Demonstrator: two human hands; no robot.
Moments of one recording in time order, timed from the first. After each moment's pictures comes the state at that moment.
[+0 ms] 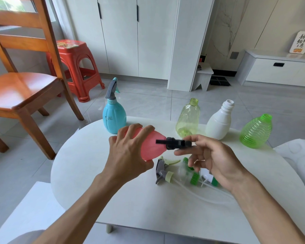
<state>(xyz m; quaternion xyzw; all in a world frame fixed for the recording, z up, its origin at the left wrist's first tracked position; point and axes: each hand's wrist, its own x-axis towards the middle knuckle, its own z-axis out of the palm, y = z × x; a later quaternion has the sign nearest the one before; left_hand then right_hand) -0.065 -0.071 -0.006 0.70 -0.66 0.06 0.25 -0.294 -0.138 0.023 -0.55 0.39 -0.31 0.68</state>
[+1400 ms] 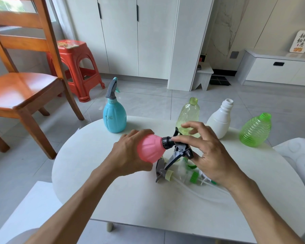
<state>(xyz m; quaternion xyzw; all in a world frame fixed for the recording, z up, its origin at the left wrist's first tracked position) -0.048 -0.080 -0.010 0.66 -0.67 -0.16 0.28 -0.296 -0.145 0.012 -0.90 0.27 -0.31 0.13</state>
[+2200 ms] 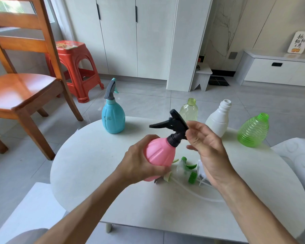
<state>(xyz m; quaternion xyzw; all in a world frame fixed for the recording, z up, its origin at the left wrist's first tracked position) -0.083 -0.072 -0.015 0.63 -0.59 -0.30 0.40 -0.281 -0.138 0.006 -0.59 0.33 -0.47 0.57</state>
